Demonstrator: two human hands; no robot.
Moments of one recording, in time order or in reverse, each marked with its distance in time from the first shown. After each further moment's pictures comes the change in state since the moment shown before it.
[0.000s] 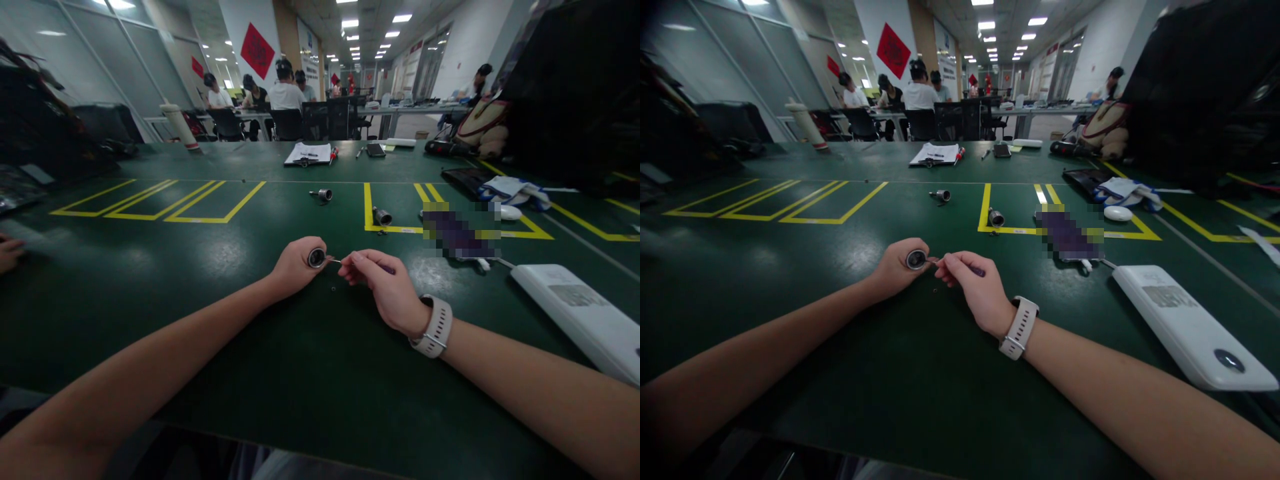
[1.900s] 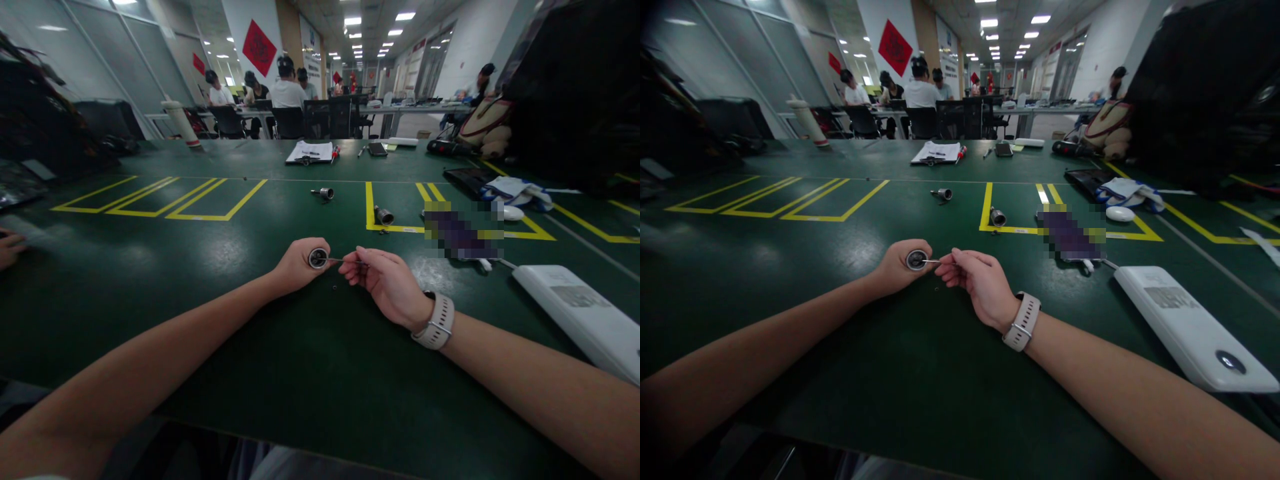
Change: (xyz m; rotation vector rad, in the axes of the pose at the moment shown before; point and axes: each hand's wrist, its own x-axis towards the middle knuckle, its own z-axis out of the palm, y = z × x) left_hand -0.002 -0.004 0.003 -0.133 -0.038 0.035; right_hand 0.006 -0.001 -0.003 0.284 -0.024 0.219
